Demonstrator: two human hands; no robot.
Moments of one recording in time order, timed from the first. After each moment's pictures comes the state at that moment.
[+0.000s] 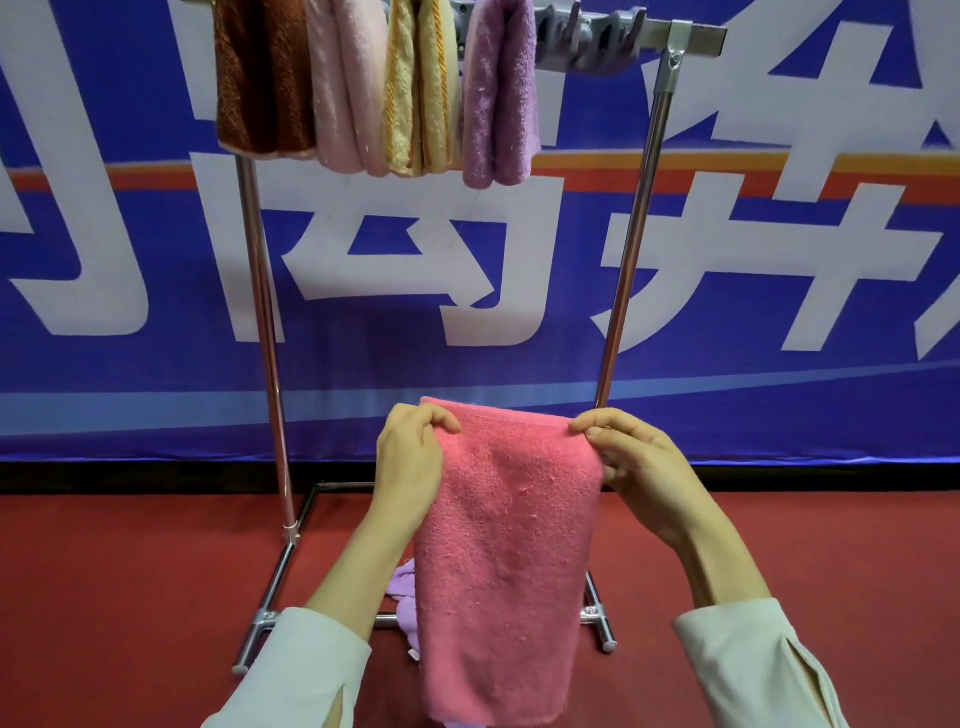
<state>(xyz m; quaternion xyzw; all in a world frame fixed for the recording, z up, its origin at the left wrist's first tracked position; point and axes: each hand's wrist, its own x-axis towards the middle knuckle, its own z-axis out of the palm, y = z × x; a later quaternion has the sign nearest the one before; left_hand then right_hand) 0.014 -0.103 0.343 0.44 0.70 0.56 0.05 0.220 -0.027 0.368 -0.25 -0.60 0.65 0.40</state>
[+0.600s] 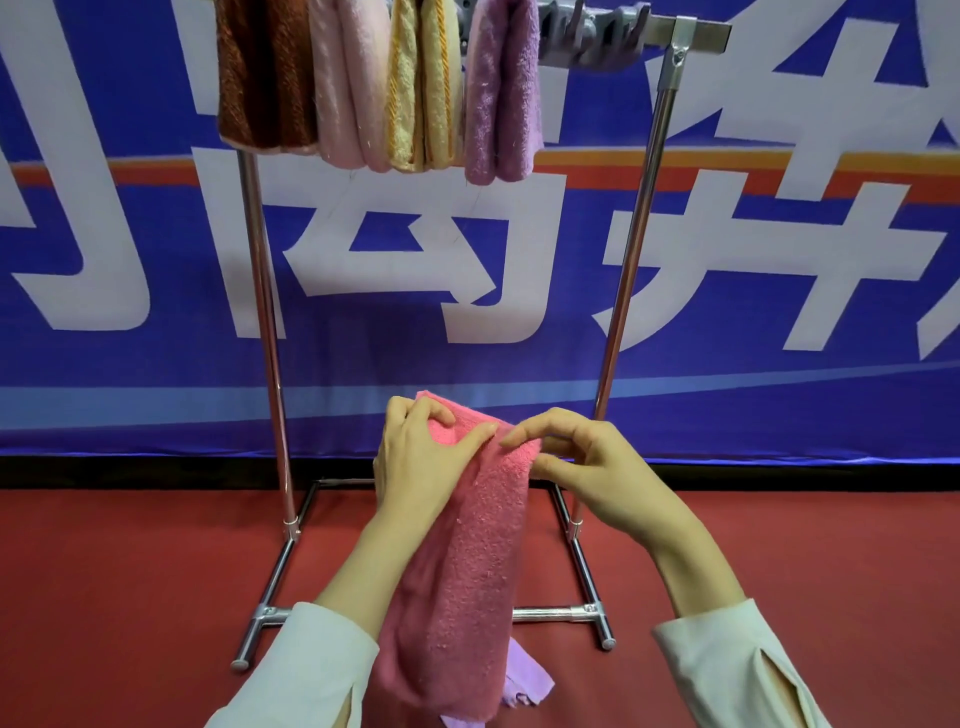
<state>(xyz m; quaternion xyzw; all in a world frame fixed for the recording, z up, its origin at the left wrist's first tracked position) 0.025 -0.100 0.339 0.41 0.76 0.50 0.01 0.199 -0.054 0.378 -0.18 -0.81 0.47 0.31</state>
